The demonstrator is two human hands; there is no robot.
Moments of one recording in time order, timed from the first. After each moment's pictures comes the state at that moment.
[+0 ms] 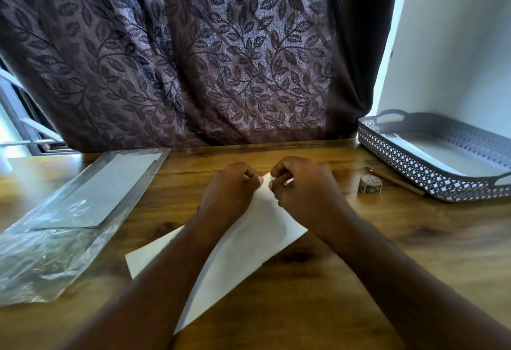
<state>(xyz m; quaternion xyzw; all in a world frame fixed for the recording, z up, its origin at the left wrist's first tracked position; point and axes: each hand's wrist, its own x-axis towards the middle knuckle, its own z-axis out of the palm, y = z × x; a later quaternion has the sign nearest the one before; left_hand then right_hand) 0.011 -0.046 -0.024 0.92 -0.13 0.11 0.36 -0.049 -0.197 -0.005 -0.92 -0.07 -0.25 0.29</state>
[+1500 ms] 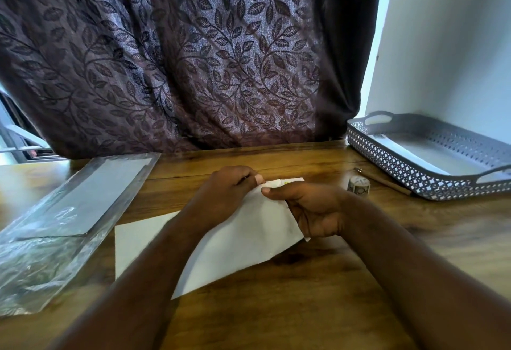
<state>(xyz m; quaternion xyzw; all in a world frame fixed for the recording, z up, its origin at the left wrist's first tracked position) 0.009 -0.039 -0.013 0.88 -0.29 0.06 0.38 -0.041 -0.232 -0.004 -0.64 0.01 0.30 0.71</state>
